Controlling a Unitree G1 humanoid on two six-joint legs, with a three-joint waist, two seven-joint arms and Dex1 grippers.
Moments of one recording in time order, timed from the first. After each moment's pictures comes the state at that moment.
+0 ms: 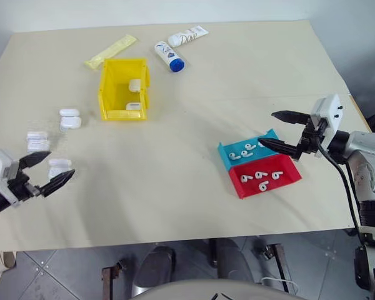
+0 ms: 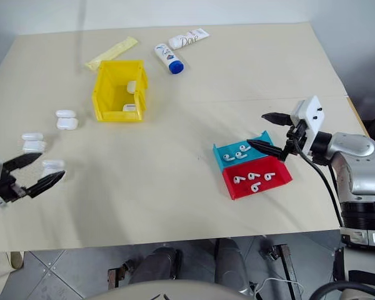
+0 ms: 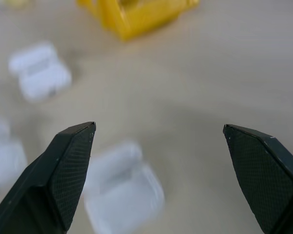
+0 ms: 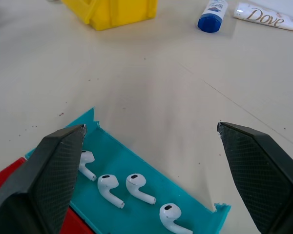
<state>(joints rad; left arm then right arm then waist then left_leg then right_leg) 0.25 0.86 0.60 0.04 -0.46 0.26 -0.94 -0.46 -0.76 -0.12 0.17 0.40 0.25 1.14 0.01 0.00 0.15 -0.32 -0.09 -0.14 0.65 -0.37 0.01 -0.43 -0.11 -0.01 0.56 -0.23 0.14</state>
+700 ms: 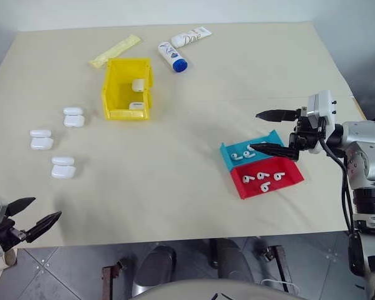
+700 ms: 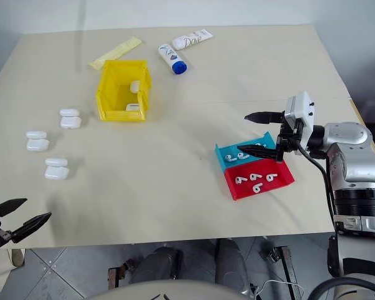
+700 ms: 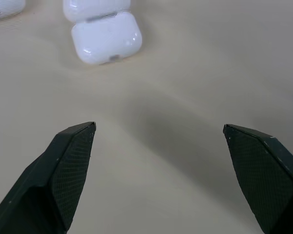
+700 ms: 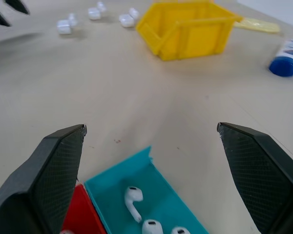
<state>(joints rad) 0.49 0.77 0.75 -0.22 -0.47 0.45 -0.86 -0.58 -0.74 -0.06 0.23 0.44 0.22 1.41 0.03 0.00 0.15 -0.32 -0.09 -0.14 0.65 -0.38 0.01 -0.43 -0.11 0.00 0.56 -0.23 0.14</state>
